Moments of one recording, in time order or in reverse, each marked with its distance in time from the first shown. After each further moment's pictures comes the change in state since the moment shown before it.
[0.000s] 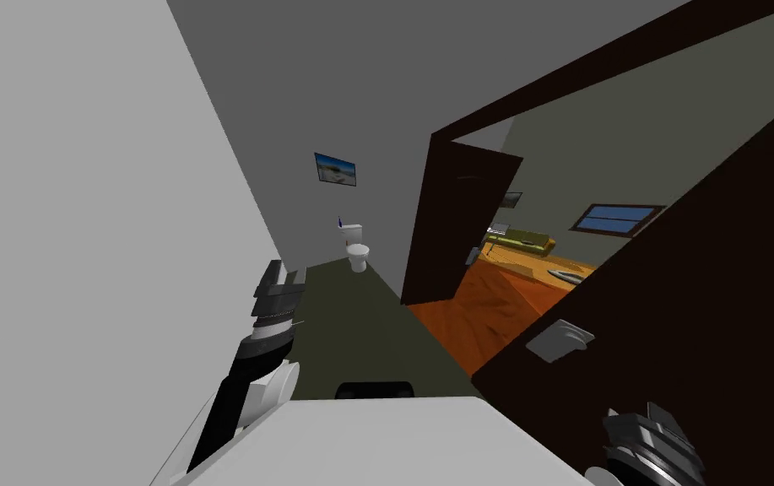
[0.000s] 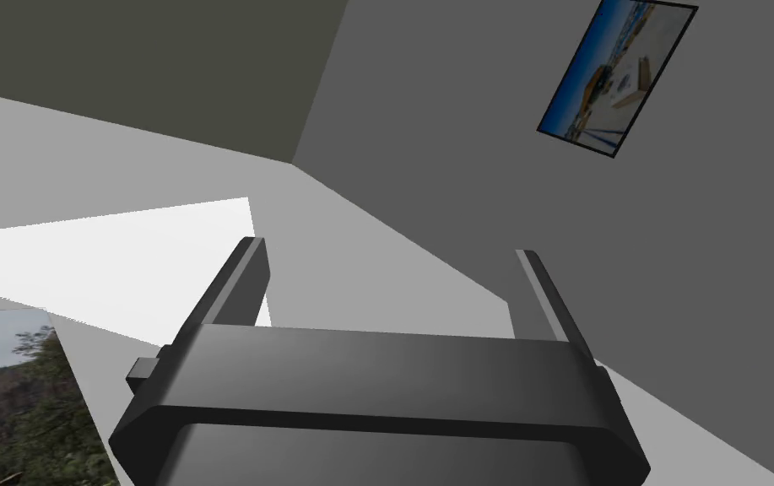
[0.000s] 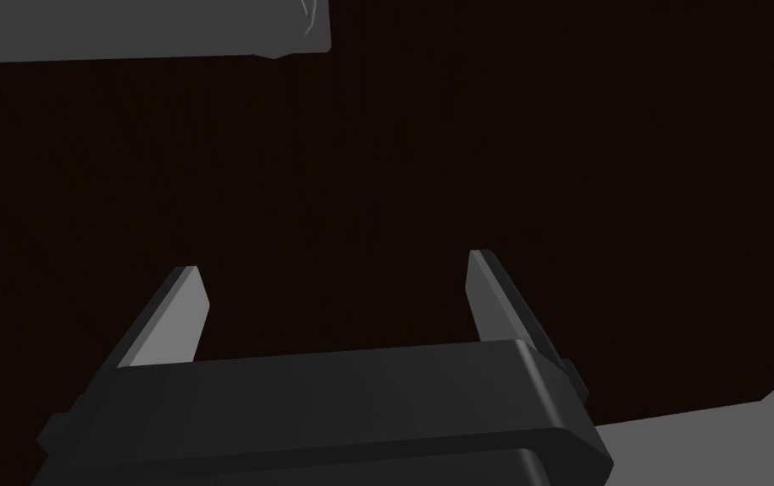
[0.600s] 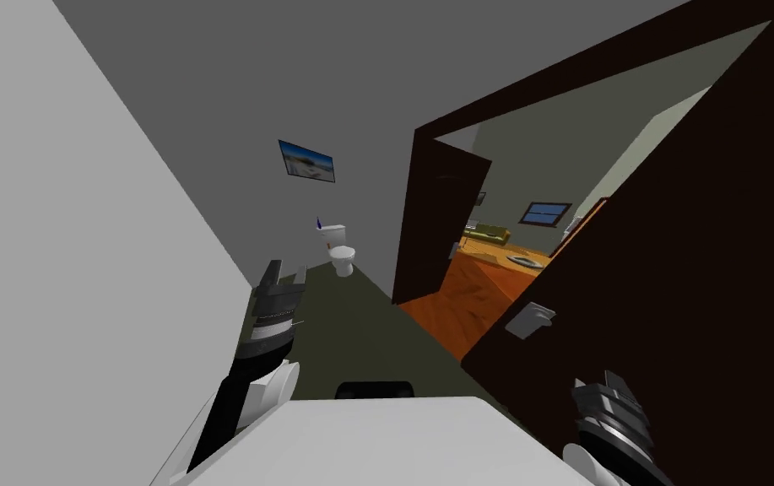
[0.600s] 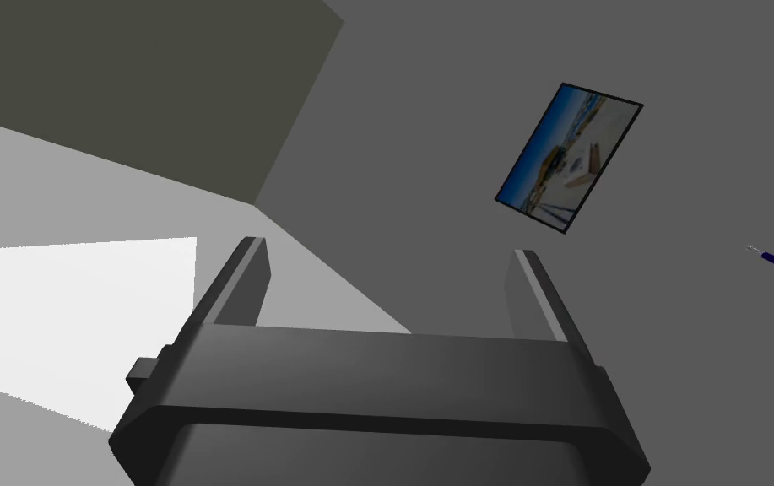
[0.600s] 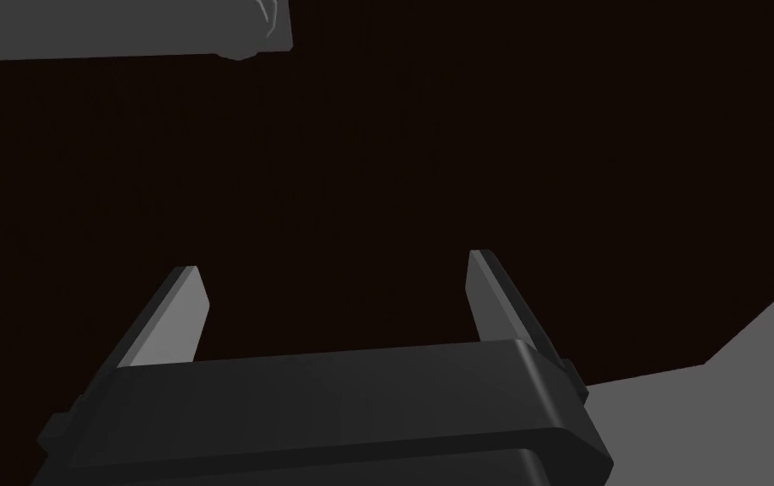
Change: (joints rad) arm 0.006 0.014 0.065 -0.098 0.065 -0.006 -0.027
